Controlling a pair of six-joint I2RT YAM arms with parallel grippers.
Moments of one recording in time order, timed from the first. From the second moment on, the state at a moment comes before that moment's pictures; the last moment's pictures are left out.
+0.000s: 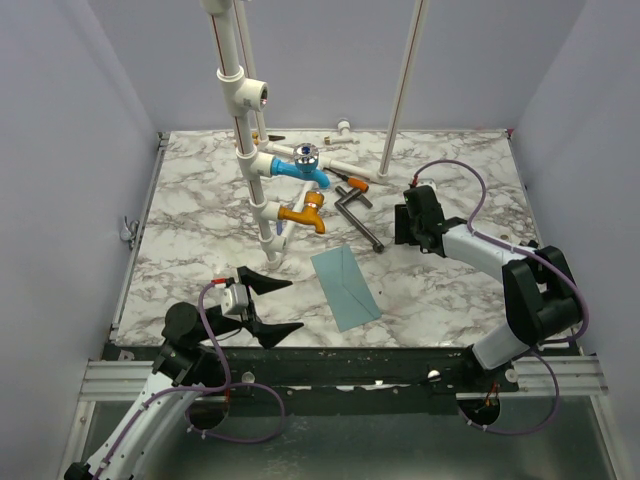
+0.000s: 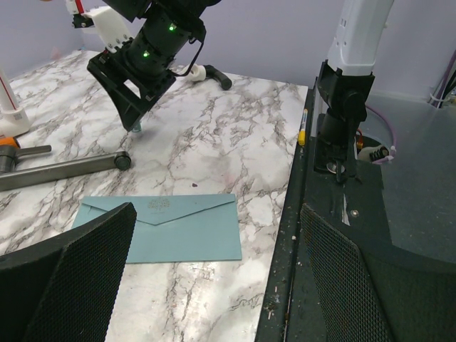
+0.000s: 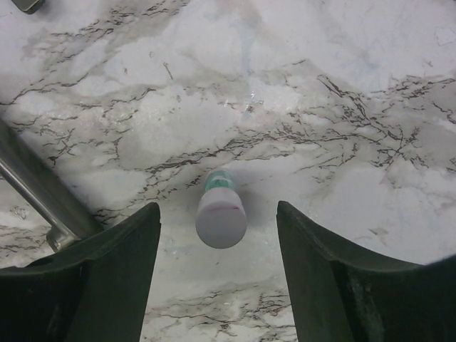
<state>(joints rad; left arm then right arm) -0.50 0.07 0.10 0.20 0.77 -0.20 0.40 1.58 0.89 -0.18 0.32 0.26</state>
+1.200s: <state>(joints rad) -0.23 0.01 0.33 -0.08 0.42 -0.19 0.05 1.09 0.84 -0.05 0.27 0.19</state>
